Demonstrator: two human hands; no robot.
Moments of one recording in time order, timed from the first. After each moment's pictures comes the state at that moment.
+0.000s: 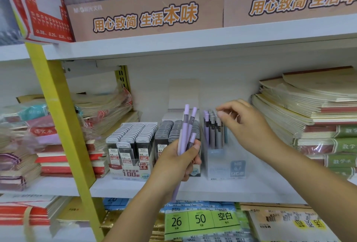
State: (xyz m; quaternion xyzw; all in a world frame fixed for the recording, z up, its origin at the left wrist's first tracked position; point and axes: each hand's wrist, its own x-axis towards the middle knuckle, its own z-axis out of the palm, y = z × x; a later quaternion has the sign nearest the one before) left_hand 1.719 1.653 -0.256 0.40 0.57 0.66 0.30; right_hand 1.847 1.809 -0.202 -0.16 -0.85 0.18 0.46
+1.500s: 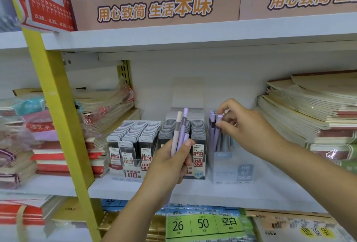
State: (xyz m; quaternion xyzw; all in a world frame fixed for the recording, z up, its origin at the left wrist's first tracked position) left_hand 1.704 1.644 -0.263 0.39 0.55 0.69 0.26; right_hand 1.834 1.812 -0.200 -0.16 -0.91 0.14 0.37
